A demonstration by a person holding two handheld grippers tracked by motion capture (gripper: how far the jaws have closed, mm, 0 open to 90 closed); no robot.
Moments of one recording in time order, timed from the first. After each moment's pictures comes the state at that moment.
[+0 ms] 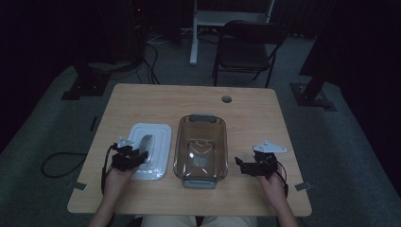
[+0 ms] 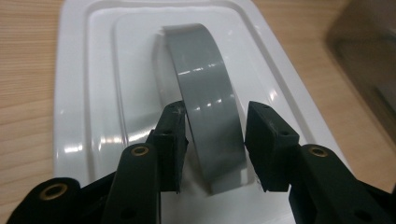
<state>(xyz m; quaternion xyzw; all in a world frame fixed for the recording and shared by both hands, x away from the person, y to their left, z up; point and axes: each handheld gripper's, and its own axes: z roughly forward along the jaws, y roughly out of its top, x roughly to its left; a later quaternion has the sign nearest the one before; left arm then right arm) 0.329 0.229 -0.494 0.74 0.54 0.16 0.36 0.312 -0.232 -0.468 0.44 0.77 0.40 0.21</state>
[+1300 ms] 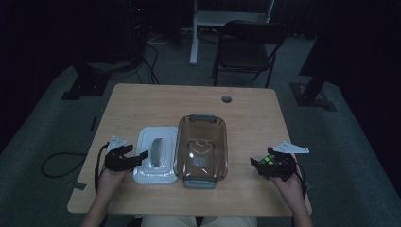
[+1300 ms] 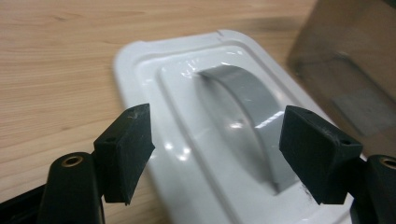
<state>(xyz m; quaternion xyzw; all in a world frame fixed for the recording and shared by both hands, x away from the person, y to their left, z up) 0.322 0.256 -0.481 0.73 0.51 0.18 0.42 0.301 -0.280 -0.454 0.44 0.77 0.42 0.19</state>
